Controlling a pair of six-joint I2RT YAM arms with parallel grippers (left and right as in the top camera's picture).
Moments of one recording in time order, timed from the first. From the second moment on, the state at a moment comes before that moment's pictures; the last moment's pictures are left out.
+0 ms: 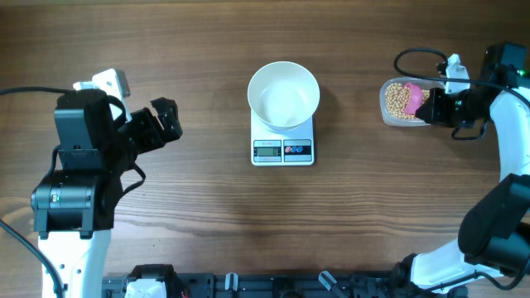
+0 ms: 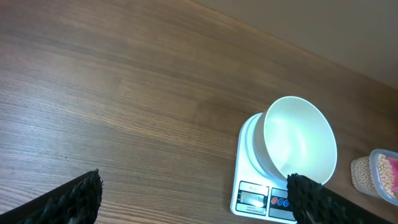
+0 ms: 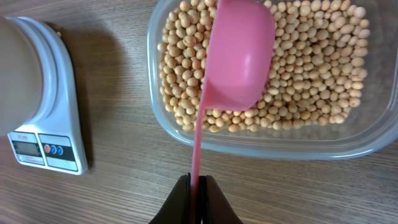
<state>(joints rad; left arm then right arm) -0.01 1.02 1.19 -0.88 0.09 -0.35 -0.33 1.75 1.40 -1.03 -0.41 -0.24</state>
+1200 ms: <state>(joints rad) -0.01 1.02 1.19 -0.88 0.09 -0.35 -0.43 1.75 1.32 -1.01 -0.60 -0.21</state>
